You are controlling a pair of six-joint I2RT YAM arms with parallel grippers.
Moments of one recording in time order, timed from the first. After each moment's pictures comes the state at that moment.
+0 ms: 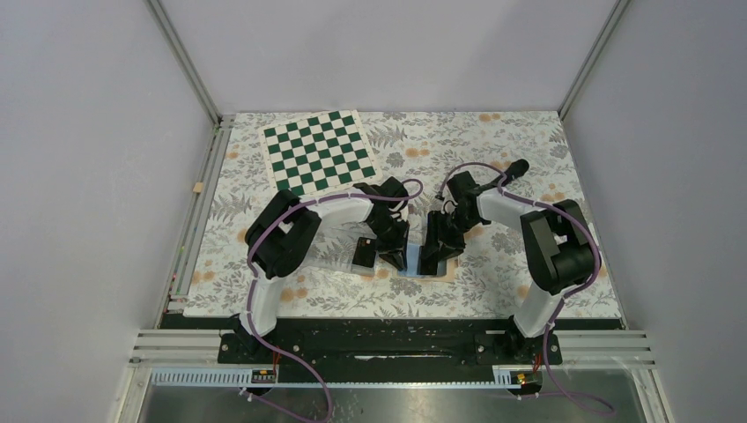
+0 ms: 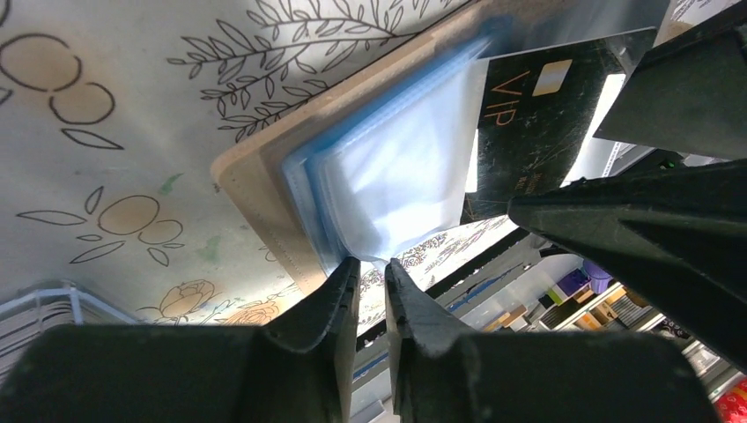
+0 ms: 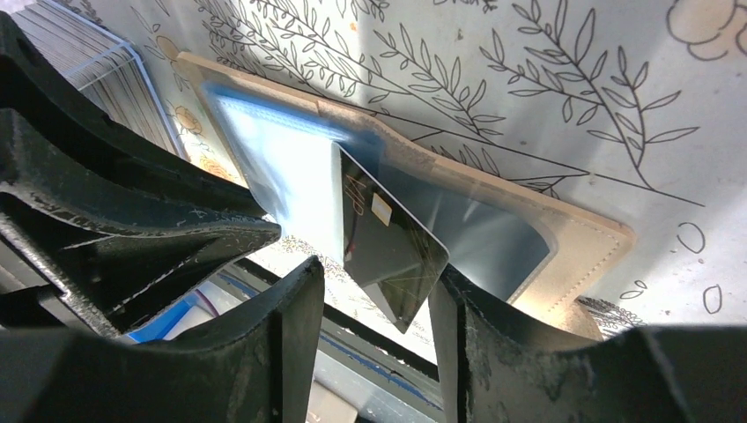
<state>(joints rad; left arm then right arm) -0.77 2.08 1.41 -0.68 0.54 -0.59 0.36 1.75 0.99 -0.65 -0.53 0.40</state>
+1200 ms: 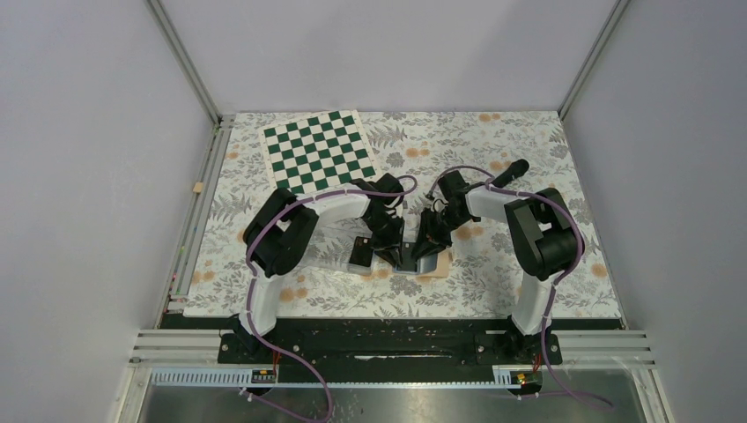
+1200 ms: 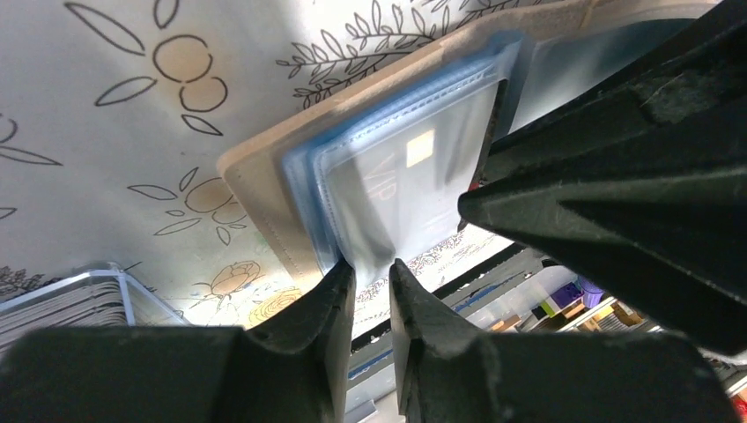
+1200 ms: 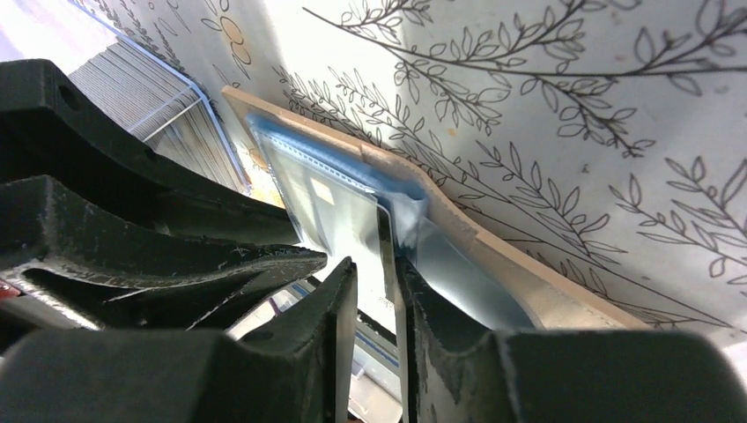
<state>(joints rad) -0.74 2.08 1.43 -0.72 0.51 -0.61 0.39 1.88 1.05 -0.56 -0.66 0.51</state>
